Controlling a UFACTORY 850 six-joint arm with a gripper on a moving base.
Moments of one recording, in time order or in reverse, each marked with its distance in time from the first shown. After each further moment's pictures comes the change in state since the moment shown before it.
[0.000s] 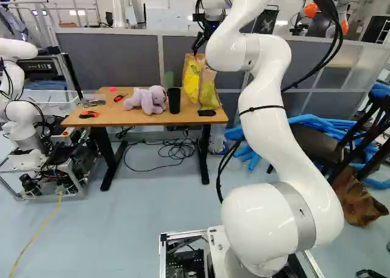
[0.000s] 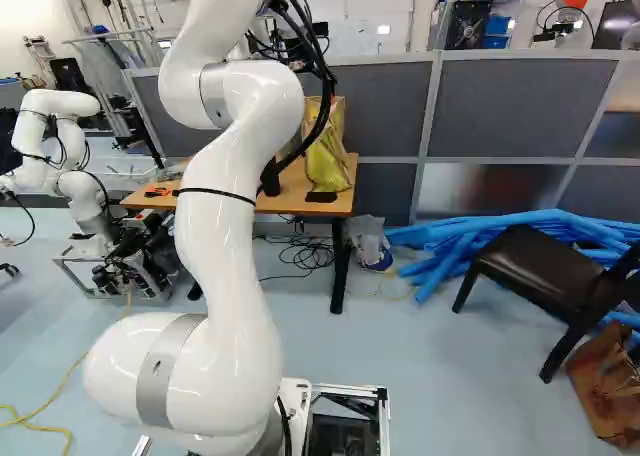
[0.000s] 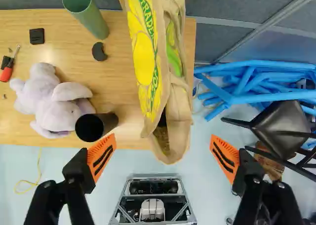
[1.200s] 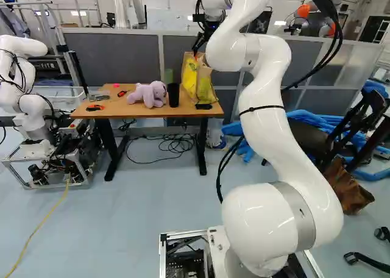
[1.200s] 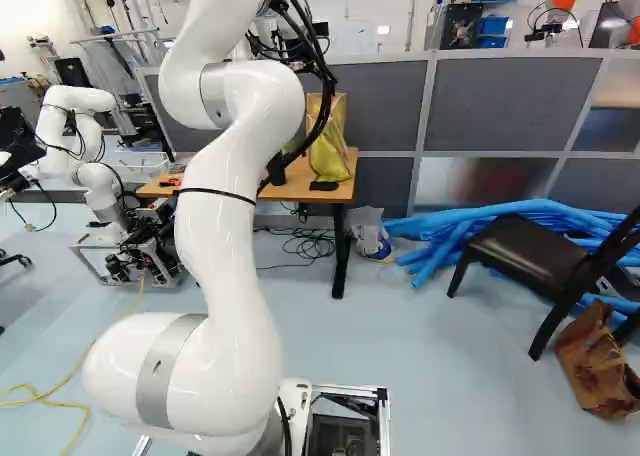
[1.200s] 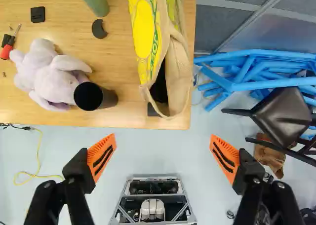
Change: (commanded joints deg) arm 0.0 0.2 0.4 0.0 0.4 0.0
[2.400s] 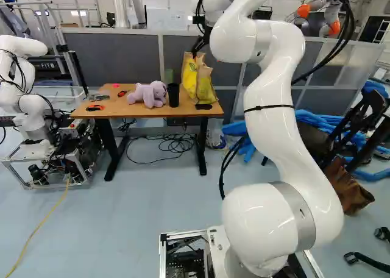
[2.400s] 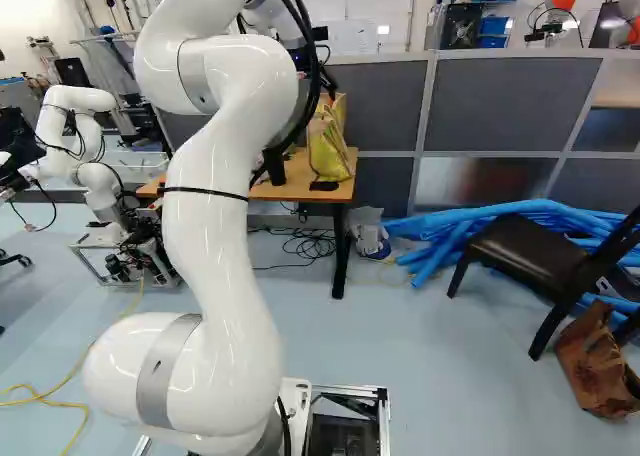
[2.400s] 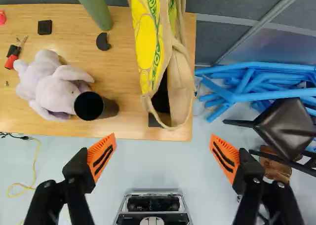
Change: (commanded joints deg) arm 0.0 7.5 16.1 0.5 14.7 0.0
